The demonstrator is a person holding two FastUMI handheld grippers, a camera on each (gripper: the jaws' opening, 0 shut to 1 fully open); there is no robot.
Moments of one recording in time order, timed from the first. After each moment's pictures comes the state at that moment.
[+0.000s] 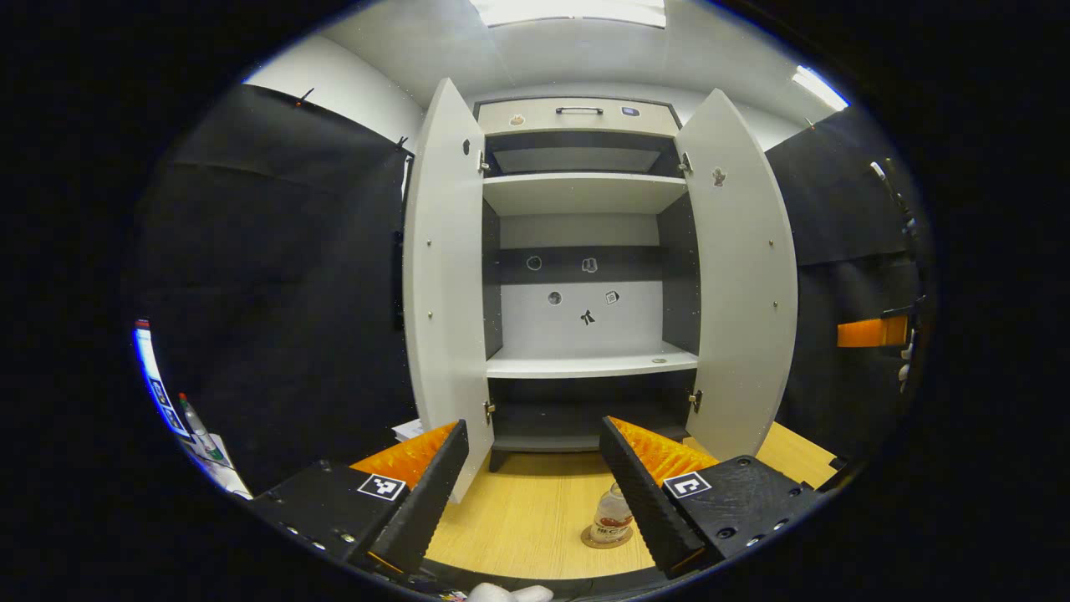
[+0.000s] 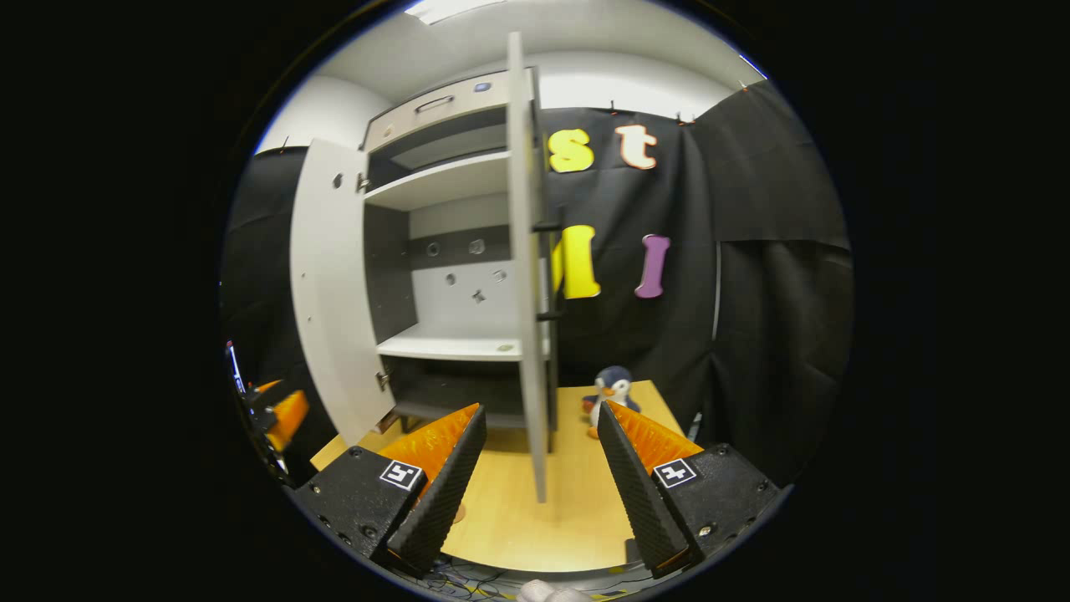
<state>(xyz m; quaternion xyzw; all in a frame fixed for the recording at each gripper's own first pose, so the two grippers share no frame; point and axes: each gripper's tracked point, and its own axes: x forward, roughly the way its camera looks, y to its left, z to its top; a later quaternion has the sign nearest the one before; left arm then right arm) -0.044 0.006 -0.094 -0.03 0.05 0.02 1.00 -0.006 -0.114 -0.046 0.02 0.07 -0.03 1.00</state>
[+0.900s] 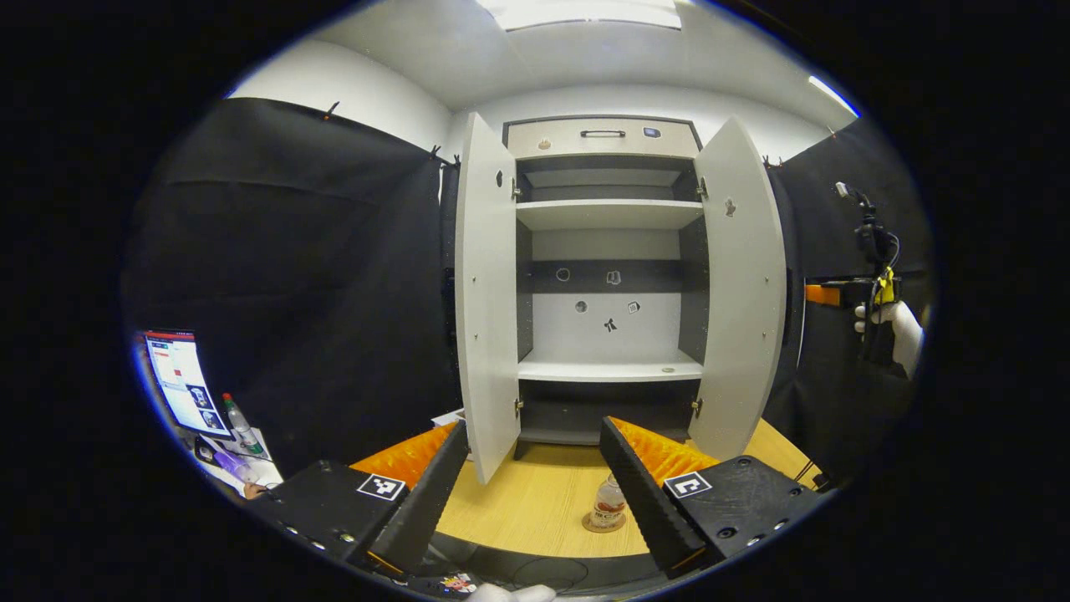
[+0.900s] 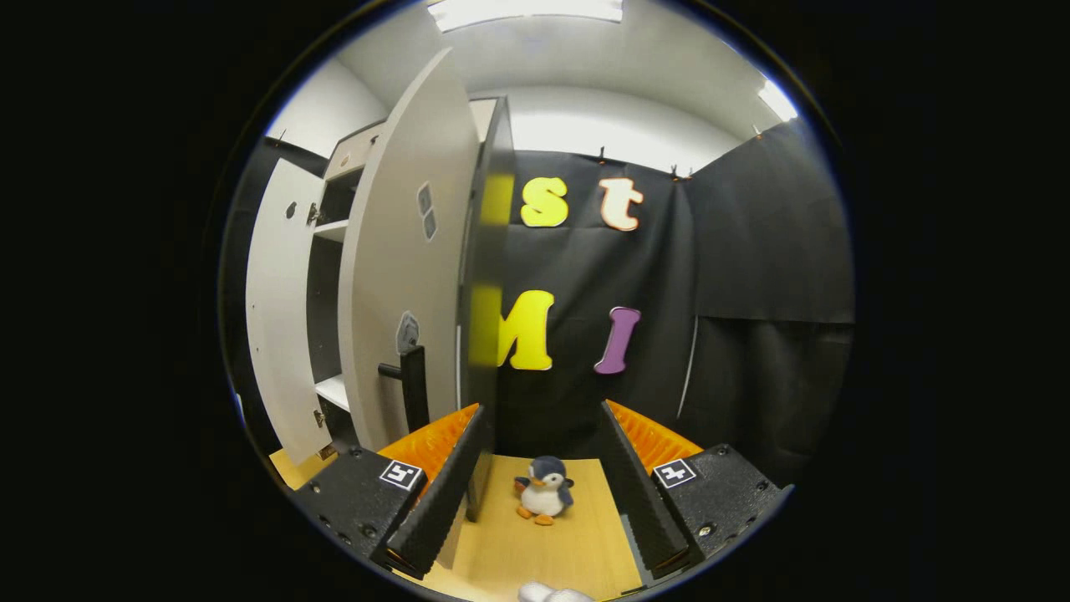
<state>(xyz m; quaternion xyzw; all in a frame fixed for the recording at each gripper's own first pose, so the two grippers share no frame) -0.116 -0.002 -0.040 -0.03 0.07 0.08 0.99 0.120 -0.197 0.062 -0.05 0.02 -0.04 1.00</state>
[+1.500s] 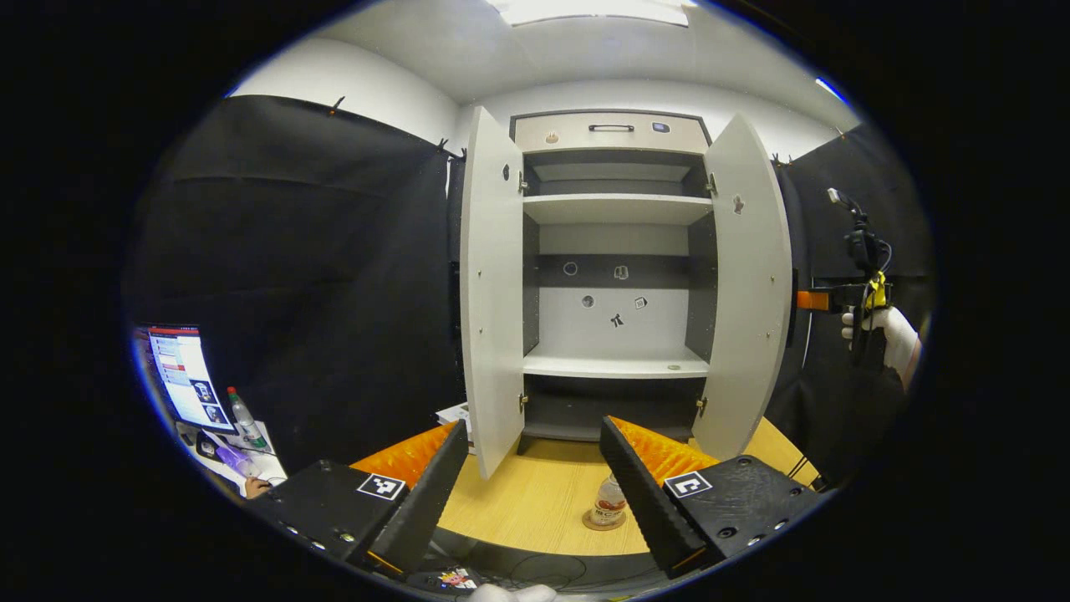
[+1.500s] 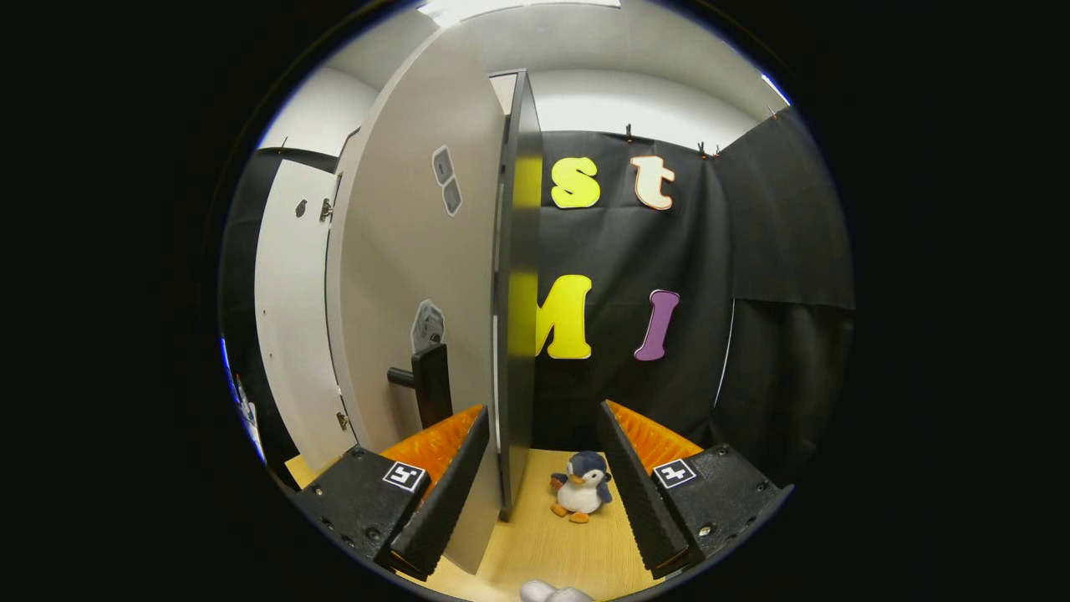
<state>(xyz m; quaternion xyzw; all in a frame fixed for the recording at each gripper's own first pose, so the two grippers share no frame) -0.112 0.003 -0.039 -0.04 0.08 0.09 0.99 0.139 -0.165 0.053 -0.03 0.04 0.01 1.00</state>
